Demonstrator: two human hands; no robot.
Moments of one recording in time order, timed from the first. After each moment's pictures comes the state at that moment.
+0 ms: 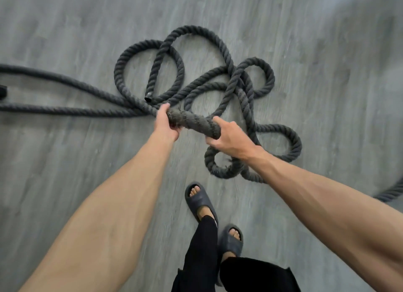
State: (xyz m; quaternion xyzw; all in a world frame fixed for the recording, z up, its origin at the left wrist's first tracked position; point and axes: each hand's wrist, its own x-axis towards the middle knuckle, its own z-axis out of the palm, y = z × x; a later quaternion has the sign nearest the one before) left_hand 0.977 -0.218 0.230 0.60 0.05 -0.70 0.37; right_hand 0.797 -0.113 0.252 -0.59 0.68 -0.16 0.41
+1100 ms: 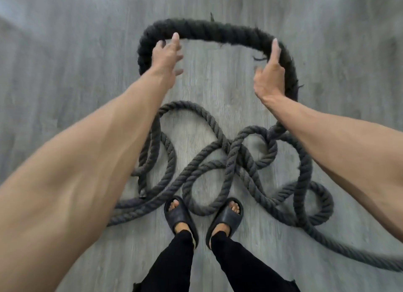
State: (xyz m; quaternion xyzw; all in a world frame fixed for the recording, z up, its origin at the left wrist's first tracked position) left_hand 0.678 -0.745 0.292 0.58 -0.38 -0.67 0.25; right_hand 0.486 -0.601 0.233 -0.32 0.88 -0.30 0.17
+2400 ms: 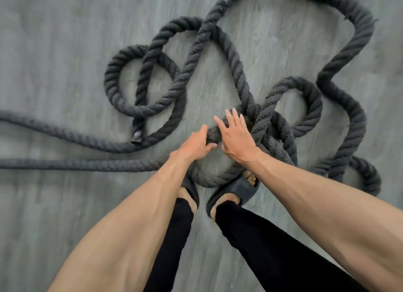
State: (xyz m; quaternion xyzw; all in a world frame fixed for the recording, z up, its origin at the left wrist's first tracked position) left_hand 0.858 -0.496 -0.059 0.51 -0.69 -0.48 -0.19; right_hand 0.708 -0.443 -0.072 -0.69 0.66 0.17 0.25
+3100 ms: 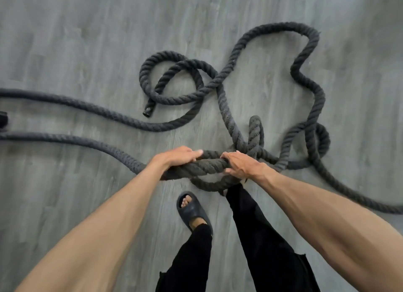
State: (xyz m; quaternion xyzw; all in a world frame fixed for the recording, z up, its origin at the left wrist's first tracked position) left_hand 1.066 -0.345 0.162 0.49 -0.54 -0.62 -0.29; right_hand 0.845 -0.231 0.115 -0.64 0.60 0.13 0.46
